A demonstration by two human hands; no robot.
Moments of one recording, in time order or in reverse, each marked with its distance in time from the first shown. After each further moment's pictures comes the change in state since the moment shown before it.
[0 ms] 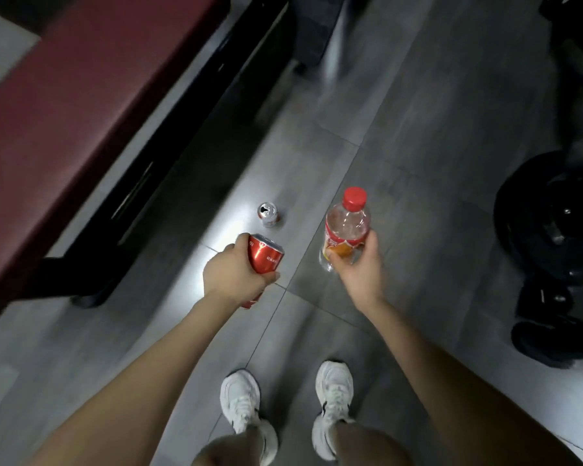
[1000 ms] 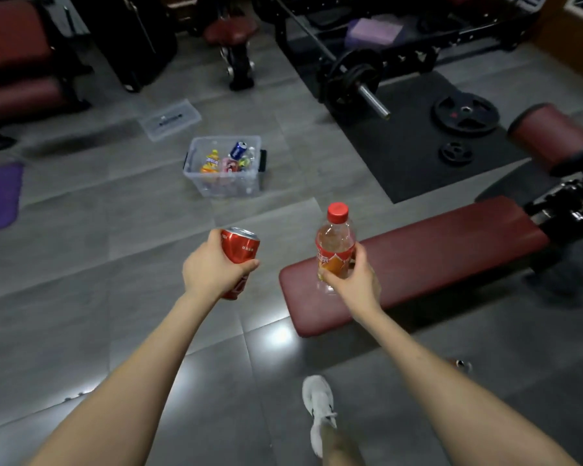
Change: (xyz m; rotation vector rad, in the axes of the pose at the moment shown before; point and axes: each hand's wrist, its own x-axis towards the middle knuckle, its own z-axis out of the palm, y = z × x) left_hand -0.317 -0.405 -0.488 -0.276 0.679 -0.664; right_hand -0.382 -0.500 0.272 -0.213 -0.572 -0.594
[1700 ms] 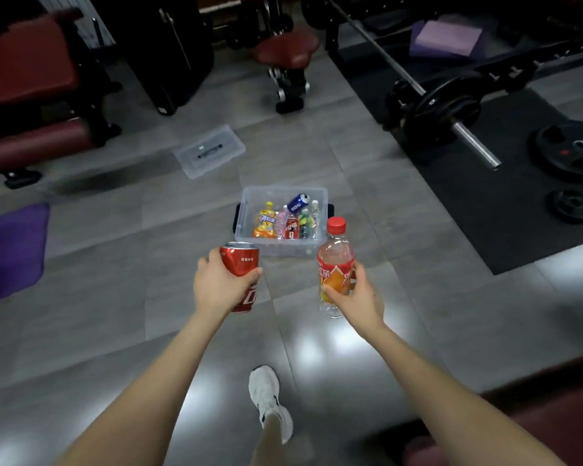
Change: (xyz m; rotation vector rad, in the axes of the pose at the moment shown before) left_hand 0.497 -0.115 -0.072 -0.186 -0.001 -0.208; right_hand 0.354 -0.250 0.301 -0.044 -0.180 0.036
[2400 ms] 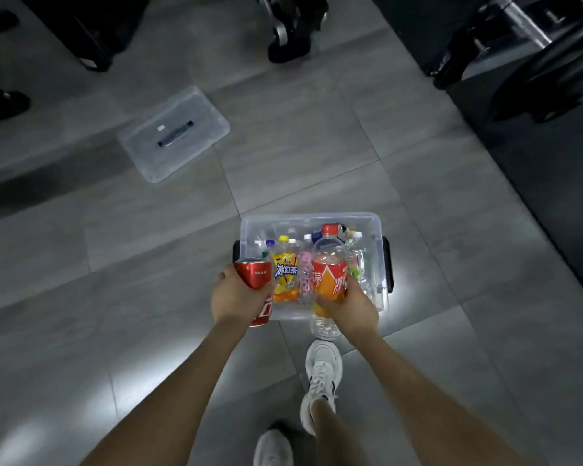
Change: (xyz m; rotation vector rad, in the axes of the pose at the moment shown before) left_hand 0.496 -0.026 0.186 0.067 -0.270 -0.156; right_hand 0.447 -0.052 0.244 -0.119 -0.117 0.344
